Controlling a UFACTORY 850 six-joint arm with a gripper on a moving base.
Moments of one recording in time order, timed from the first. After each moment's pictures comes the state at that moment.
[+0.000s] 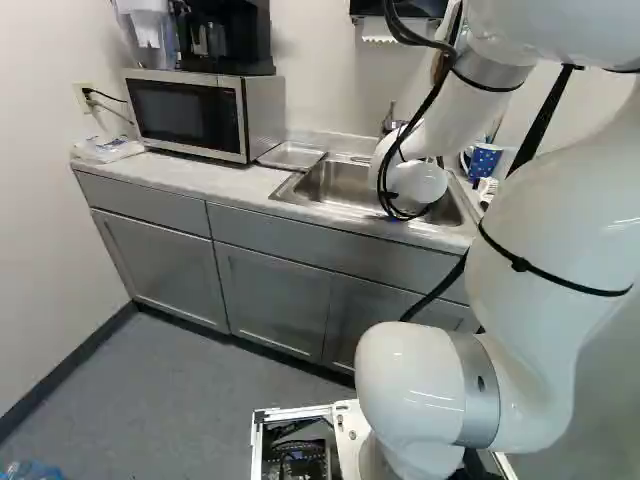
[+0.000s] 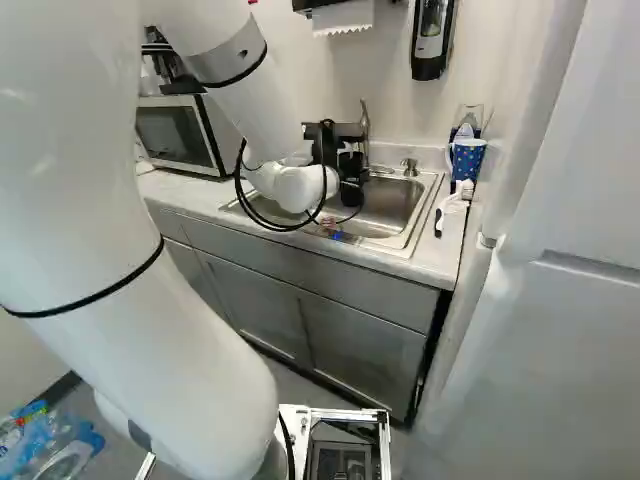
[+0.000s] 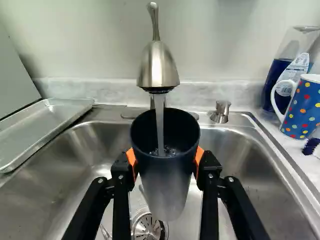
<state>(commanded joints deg) -15.7 -1.1 -34.8 1.2 42.6 0.0</state>
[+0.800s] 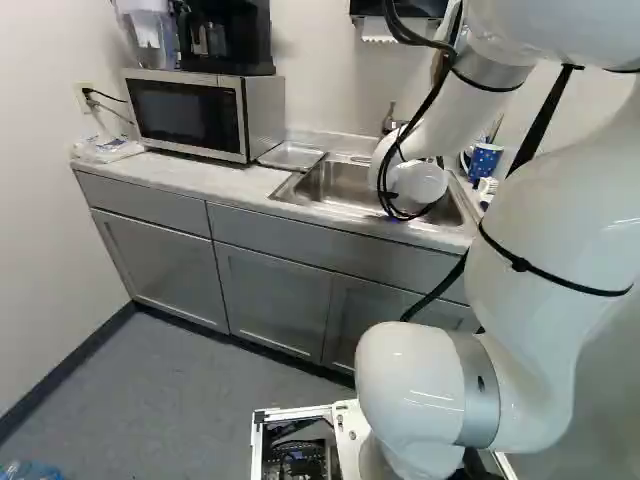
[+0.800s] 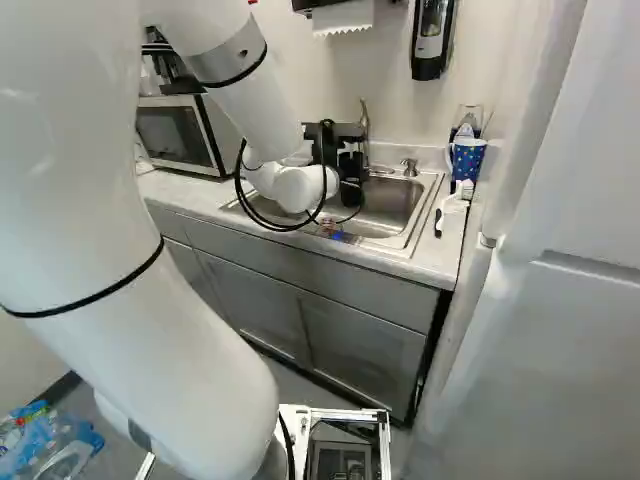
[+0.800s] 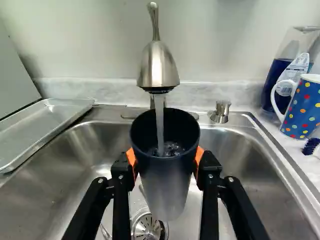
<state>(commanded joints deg) -15.7 -1.1 -34.8 1.2 42.6 0.0</state>
